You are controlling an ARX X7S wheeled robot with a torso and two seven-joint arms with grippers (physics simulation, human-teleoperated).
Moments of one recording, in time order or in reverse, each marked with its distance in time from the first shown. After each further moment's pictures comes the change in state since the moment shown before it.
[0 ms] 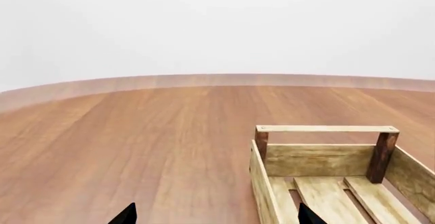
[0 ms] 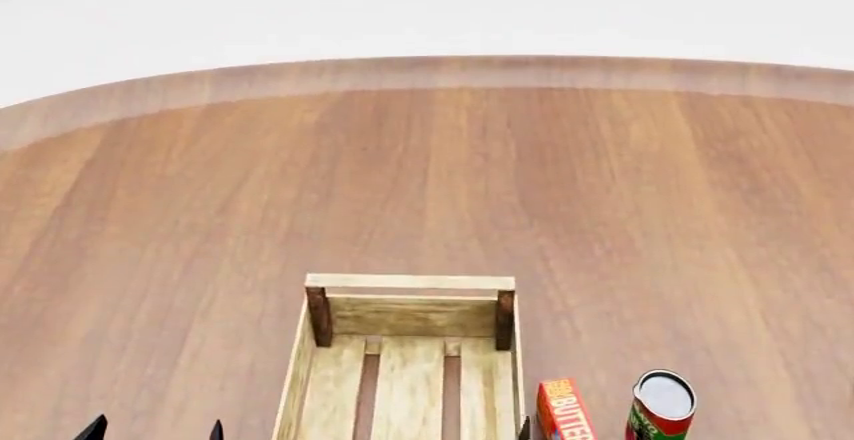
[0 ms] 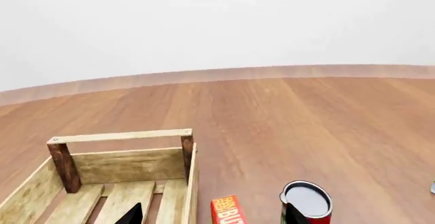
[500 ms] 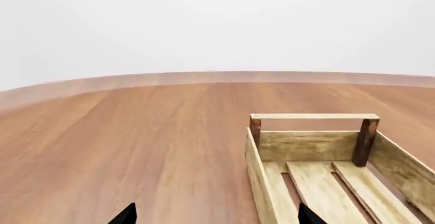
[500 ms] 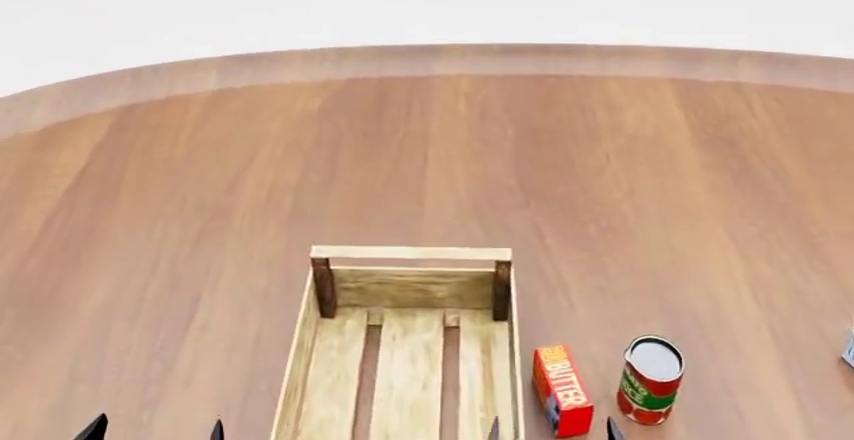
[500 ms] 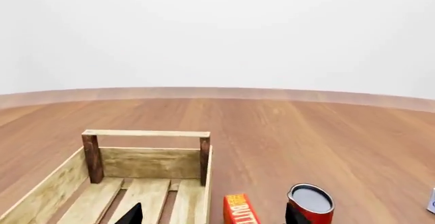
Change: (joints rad) left arm -0.001 0.016 -0.020 -0.005 0.024 -0.002 0.021; right arm 0.002 -0.050 -0.033 0.134 -0.134 -0.214 -0.040
